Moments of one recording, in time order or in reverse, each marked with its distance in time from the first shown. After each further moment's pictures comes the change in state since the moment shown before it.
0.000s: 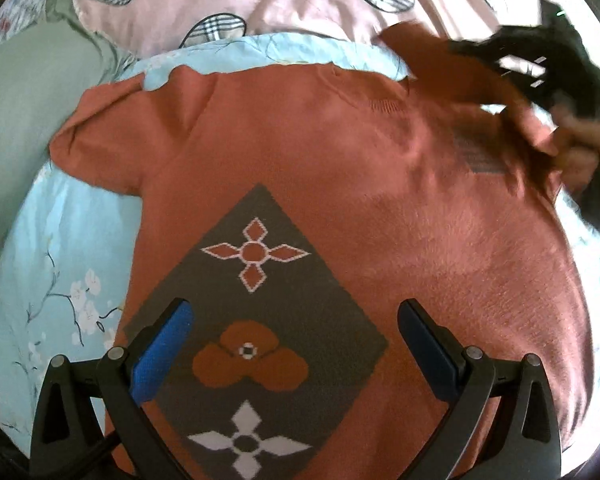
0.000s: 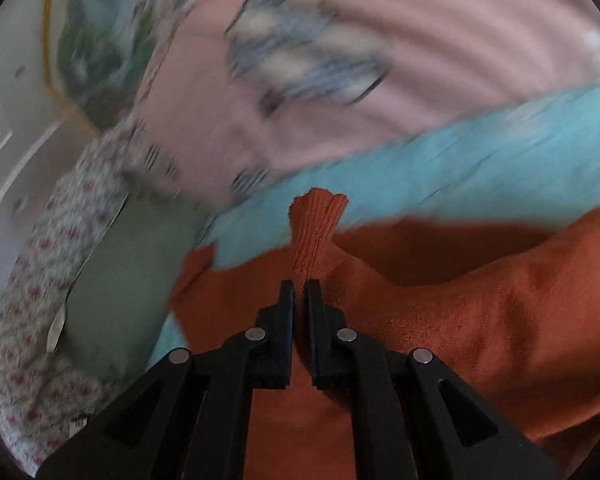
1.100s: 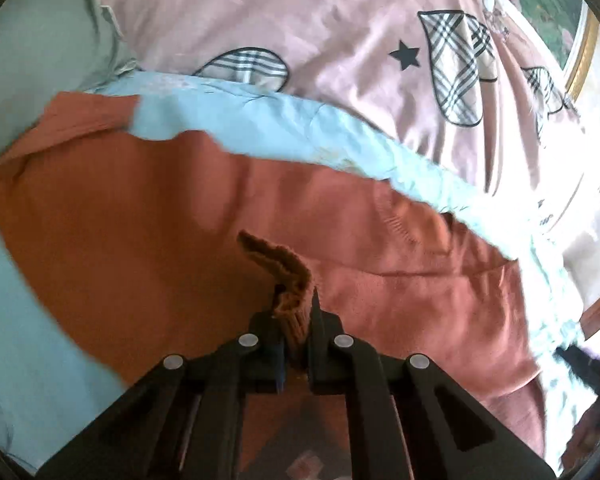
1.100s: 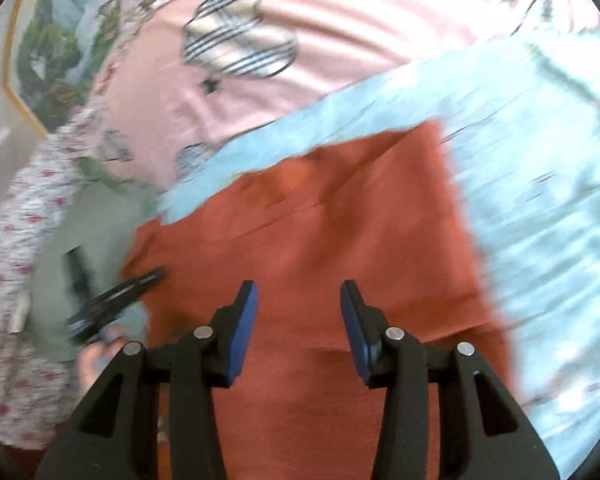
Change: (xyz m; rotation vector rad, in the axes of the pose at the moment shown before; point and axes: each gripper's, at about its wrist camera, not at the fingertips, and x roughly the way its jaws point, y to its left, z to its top) left arm 0.084 0.088 0.120 -0.205 -0.161 -0.197; right arm -0.126 -0.042 -0.065 0.045 -0.102 -0.409
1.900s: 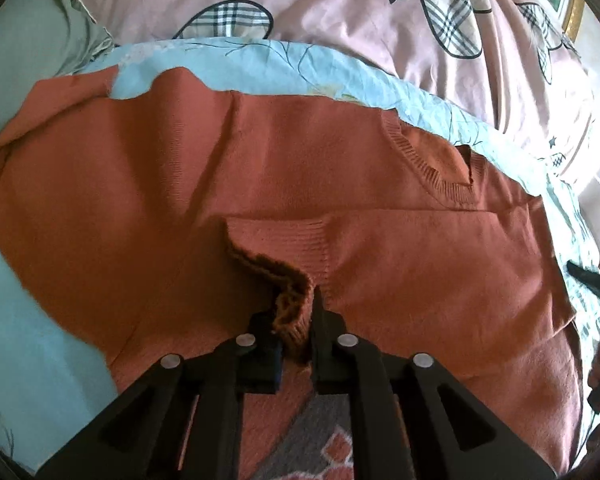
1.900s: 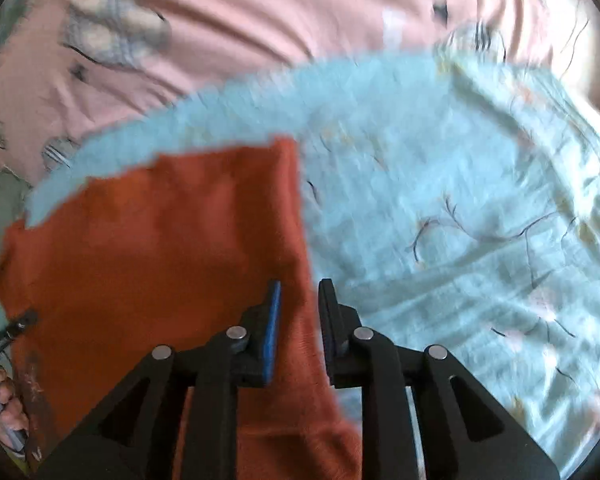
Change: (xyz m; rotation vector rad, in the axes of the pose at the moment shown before) left arm 0.025 -0.006 -0.021 0.108 0.119 0.051; right arm 0.039 -0.019 0.020 -0.090 -0.018 -0.261
